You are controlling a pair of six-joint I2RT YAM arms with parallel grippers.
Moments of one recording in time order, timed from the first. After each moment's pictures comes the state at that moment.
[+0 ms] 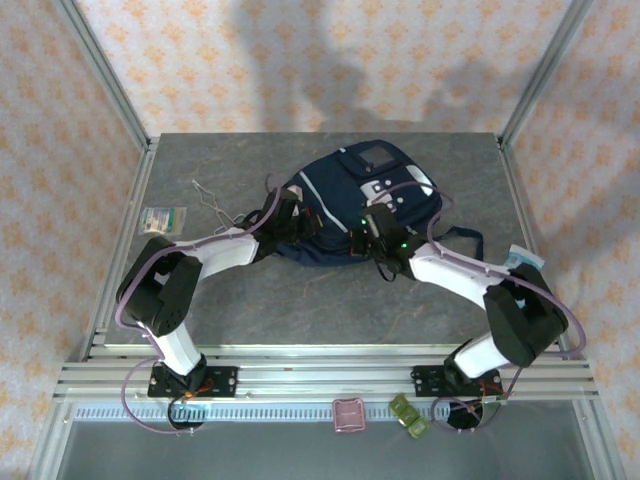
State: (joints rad) left arm -0.49 1.71 0.98 0.08 0.16 -0.85; right arm 0.62 1.50 0.87 -0.17 0.09 0.59
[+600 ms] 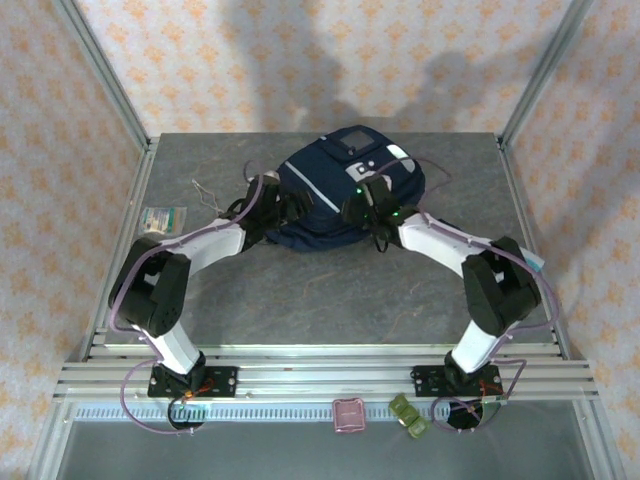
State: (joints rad) left arm -0.38 1.66 1.02 -0.01 0.04 -0.79; right arm 0.53 1.66 1.12 -0.25 0.19 0.59
